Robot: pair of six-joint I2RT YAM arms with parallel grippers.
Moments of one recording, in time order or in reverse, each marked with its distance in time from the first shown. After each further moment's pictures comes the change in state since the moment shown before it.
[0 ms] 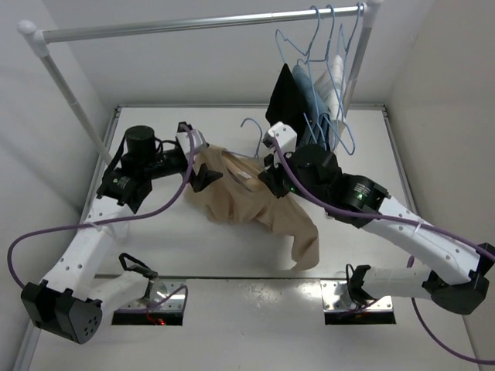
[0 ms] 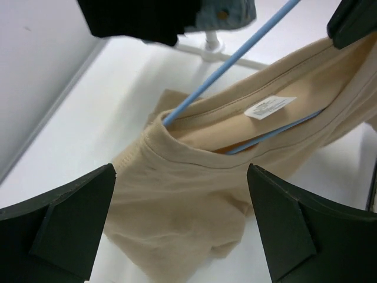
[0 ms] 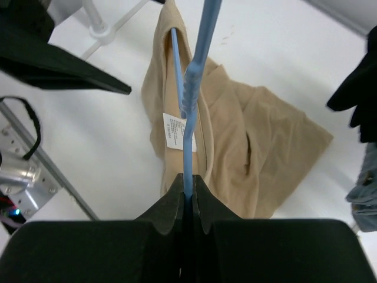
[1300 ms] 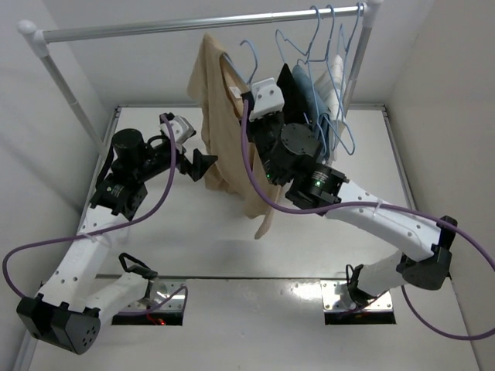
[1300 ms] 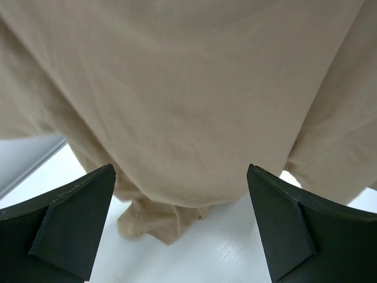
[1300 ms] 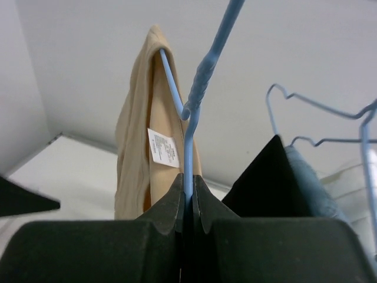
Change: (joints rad) left arm 0.012 -0.084 -0.012 0.170 -0.199 -0.230; right arm 0.111 0.277 0.247 0.704 0.596 -0.477
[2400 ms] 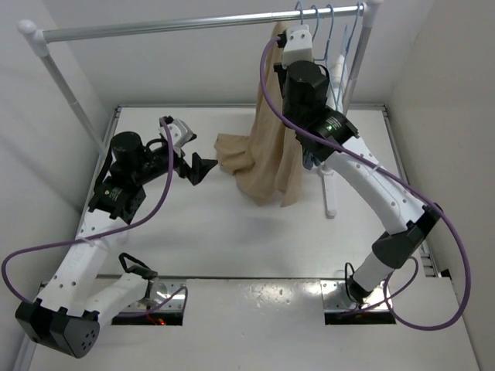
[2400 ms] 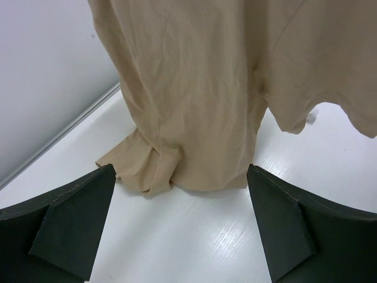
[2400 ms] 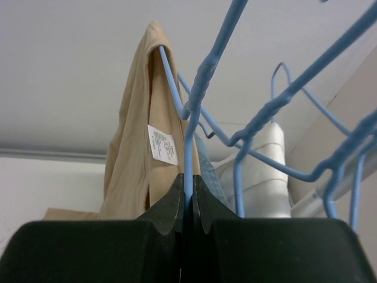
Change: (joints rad) left arm 0.000 -0.026 -0.016 -0.024 0.026 -0.009; right arm -0.356 0.205 0.379 -0.398 0.077 0.107
